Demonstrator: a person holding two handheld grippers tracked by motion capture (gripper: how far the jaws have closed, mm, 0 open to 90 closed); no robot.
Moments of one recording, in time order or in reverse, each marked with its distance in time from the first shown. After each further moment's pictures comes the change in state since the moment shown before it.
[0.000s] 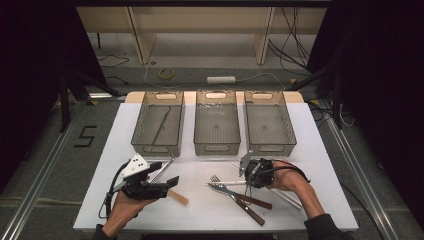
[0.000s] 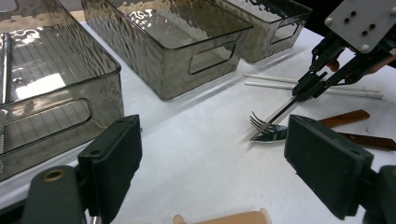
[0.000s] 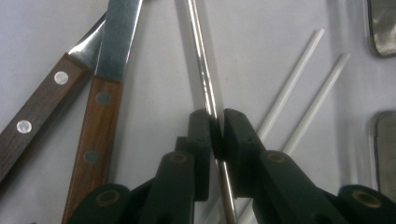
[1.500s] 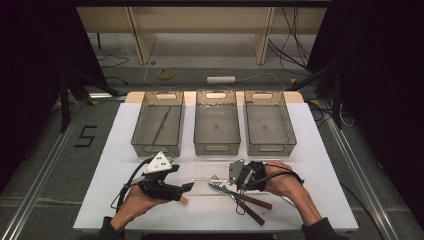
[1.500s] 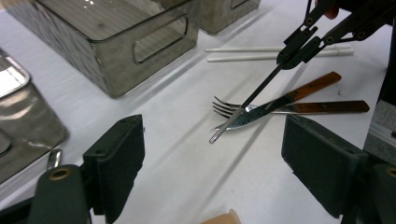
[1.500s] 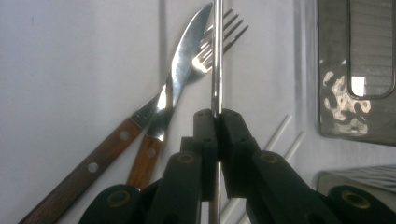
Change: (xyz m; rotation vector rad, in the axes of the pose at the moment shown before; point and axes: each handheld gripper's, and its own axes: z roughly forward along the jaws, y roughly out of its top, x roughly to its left) left arm -0.025 0.018 0.032 0.160 -0.125 0.140; right arm 0.033 0.037 -0.036 -0.080 -0.108 -0.140
